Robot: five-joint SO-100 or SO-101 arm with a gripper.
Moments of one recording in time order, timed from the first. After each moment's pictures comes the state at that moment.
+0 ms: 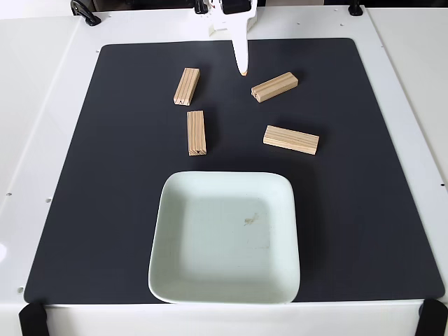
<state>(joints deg) -18.7 193.4 178.9 53.8 11.6</state>
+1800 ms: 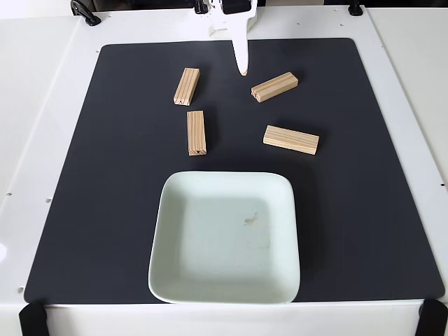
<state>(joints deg) -18.7 193.4 178.9 53.8 11.6</state>
